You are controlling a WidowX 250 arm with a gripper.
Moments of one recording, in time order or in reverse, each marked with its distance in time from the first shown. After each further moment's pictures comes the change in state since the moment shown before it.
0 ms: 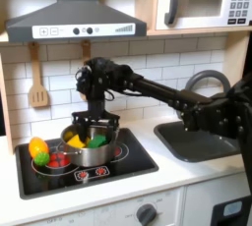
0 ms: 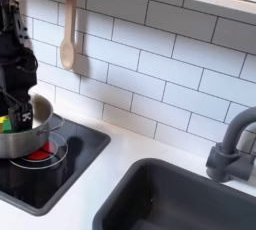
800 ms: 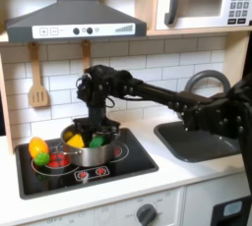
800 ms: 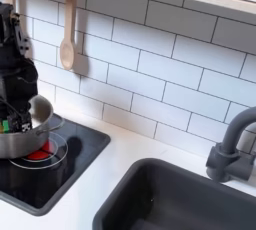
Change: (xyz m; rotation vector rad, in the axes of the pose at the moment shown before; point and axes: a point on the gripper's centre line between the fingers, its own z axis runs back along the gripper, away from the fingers) arm -0.001 -0.002 -0.016 -0.009 -0.004 -0.034
